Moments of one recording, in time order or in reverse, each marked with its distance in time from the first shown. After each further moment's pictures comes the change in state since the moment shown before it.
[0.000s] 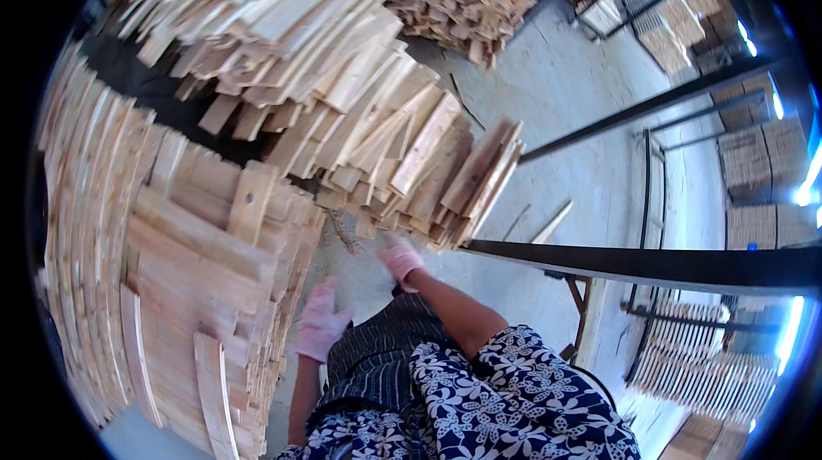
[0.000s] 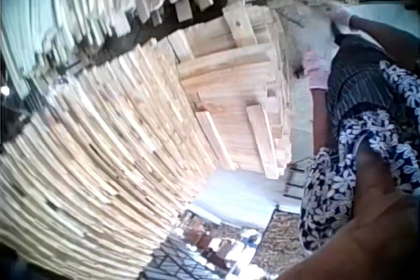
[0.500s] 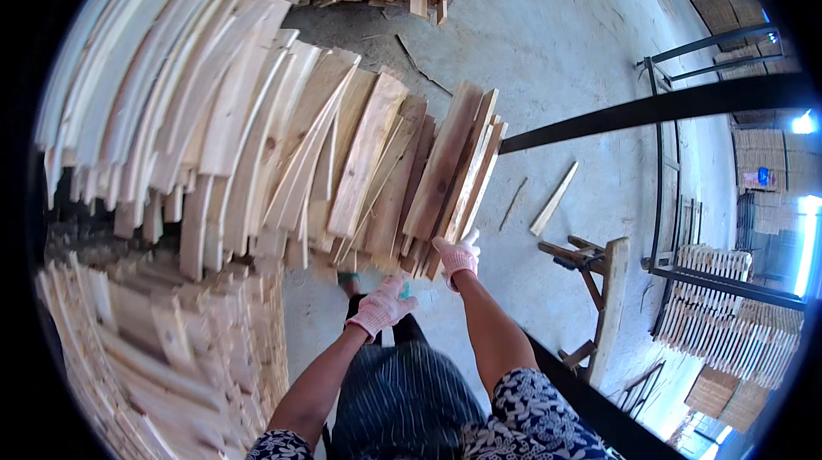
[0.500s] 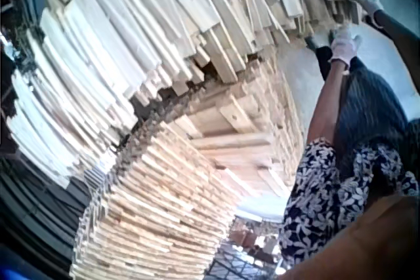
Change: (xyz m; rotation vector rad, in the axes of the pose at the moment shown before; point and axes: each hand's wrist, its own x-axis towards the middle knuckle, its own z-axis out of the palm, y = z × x) left_hand 0.279 0.150 0.246 -0.119 -0.833 0.026; right_hand 0.146 0.227 -0.162 0.273 0.311 1.056
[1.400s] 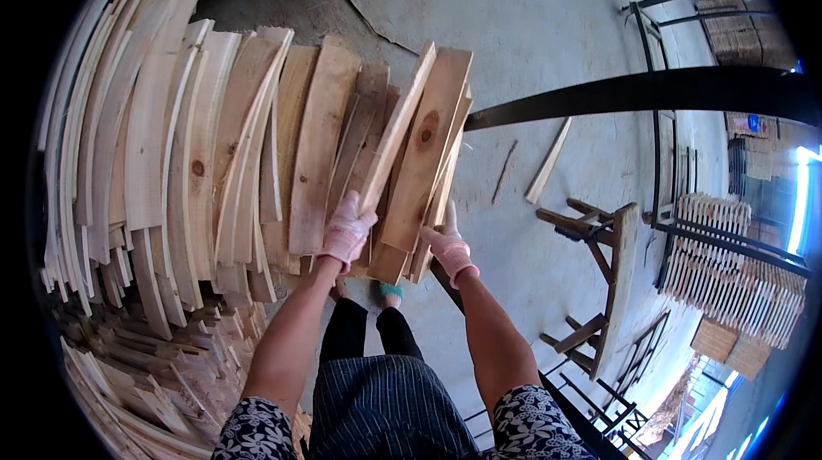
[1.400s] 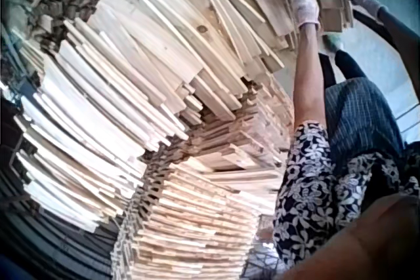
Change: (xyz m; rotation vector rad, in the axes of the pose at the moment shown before) left_hand 0.230 -0.039 -0.053 -0.232 0.329 0.053; right_hand 0.114 0.041 0.042 0.491 -0.331 -0.315
